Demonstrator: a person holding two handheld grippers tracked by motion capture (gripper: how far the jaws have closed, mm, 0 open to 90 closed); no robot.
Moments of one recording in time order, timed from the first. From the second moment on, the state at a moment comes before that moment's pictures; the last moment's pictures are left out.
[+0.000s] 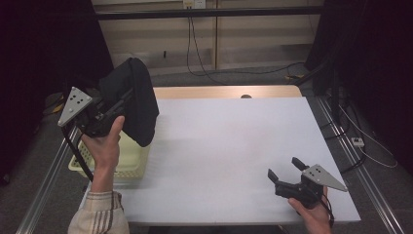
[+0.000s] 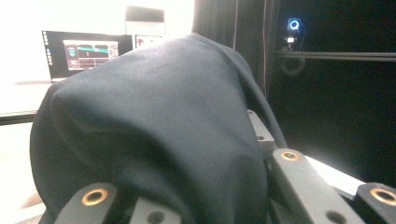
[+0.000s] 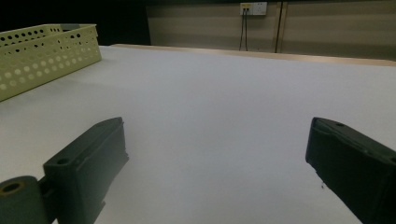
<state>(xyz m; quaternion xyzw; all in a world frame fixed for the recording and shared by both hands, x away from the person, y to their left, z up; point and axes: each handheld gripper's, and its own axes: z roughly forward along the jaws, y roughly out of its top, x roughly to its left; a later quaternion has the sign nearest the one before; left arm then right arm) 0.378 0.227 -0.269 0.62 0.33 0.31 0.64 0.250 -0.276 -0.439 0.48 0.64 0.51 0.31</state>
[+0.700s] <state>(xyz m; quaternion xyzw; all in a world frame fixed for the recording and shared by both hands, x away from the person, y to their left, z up) 0.374 0.209 -0.264 0.64 0.31 0.28 0.64 0.250 -0.276 -0.439 0.48 0.64 0.51 0.31</state>
